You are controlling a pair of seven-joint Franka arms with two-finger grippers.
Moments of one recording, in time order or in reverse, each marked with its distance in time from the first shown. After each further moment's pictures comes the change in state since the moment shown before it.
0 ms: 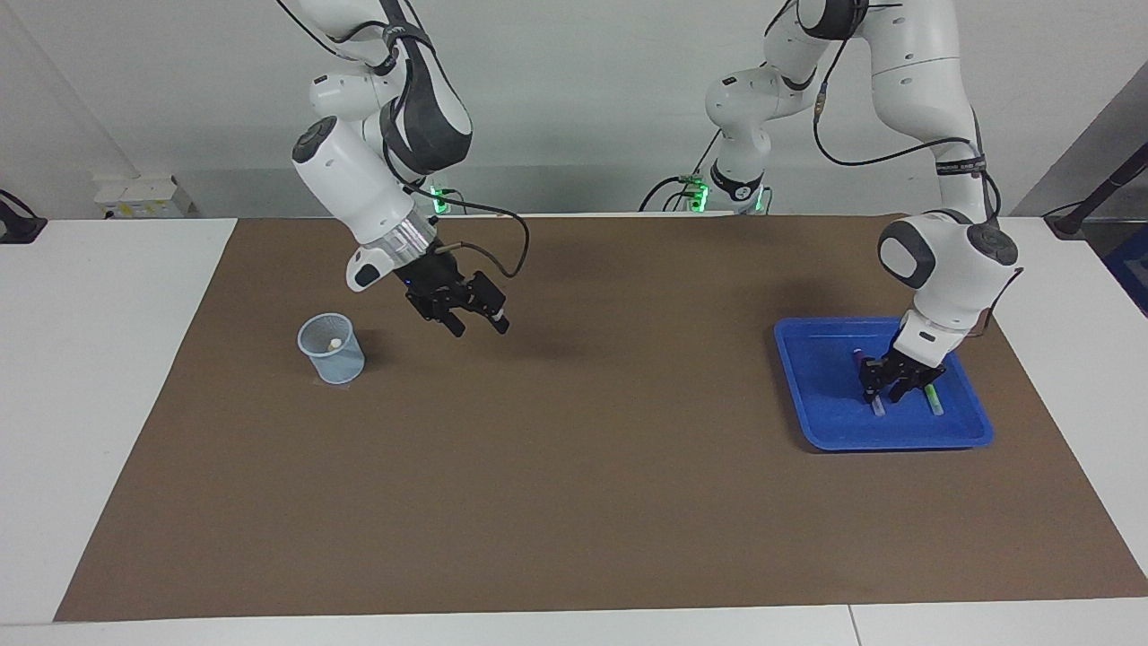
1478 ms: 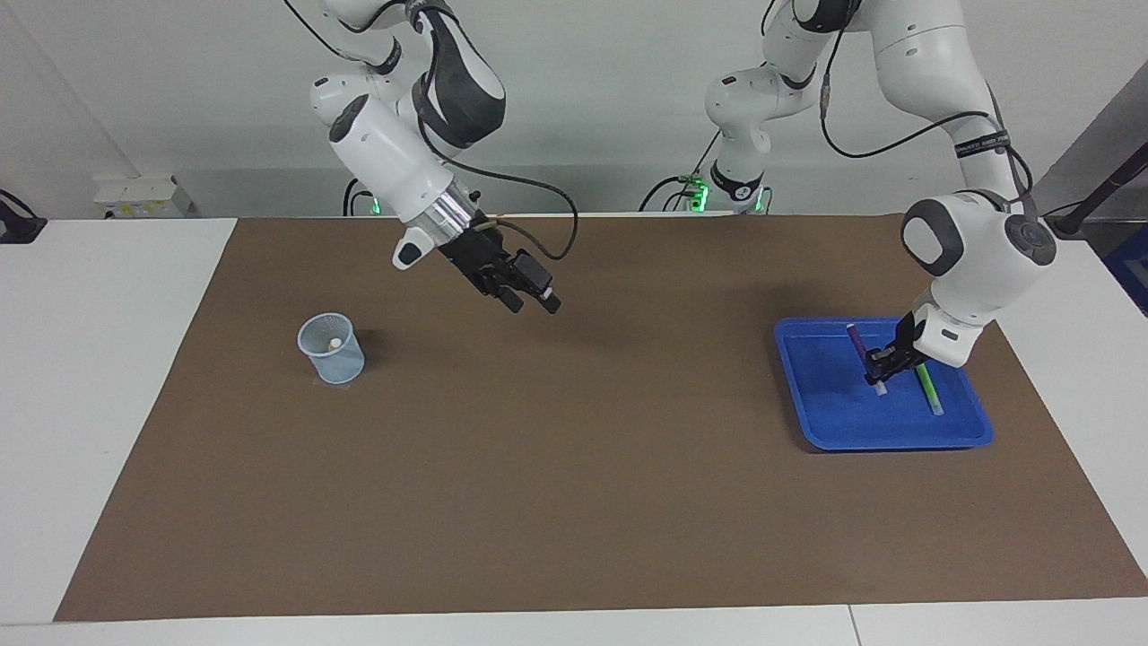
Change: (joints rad) left arm -0.032 -0.054 -0.011 0.167 0.000 -0.409 -0.300; right arm 0.120 0.003 0.008 0.056 0.138 0.044 0.224
